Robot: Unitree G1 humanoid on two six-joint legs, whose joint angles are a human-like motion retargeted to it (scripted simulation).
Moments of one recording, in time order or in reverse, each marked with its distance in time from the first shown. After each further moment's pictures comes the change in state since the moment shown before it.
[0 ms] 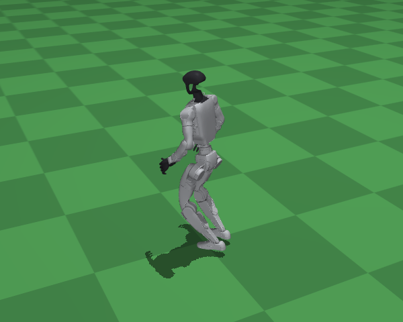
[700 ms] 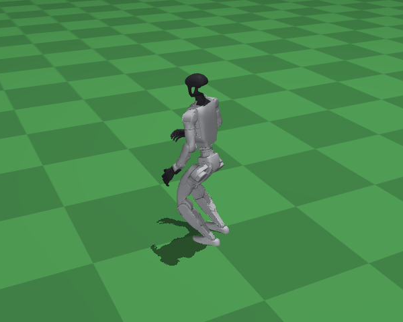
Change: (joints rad) left arm -0.041 -0.097 0.015 0.300 0.102 0.014 0.226; right arm -0.157 -0.042 0.163 -0.387 -0.094 -0.050 -0.070; waist -0.016 -0.058 -0.135; left_leg -0.305 -0.080 -0.019 0.190 -0.199 0.199; right_leg -0.307 -0.078 0.066 0.267 -0.224 -0.092
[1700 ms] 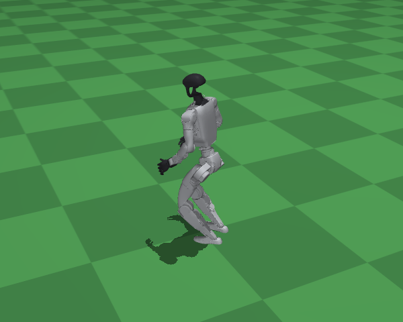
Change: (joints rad) left arm -0.062 0.036 -0.065 -0.249 -0.097 -0.021 -0.035; right arm 0.052 -0.004 -0.004 0.197 0.054 0.006 -0.042; waist -0.073 0.023 -0.002; left_leg -0.039 0.046 0.029 0.016 0.000 -0.002; right_leg -0.035 0.010 -0.043 -0.005 0.000 -0.017
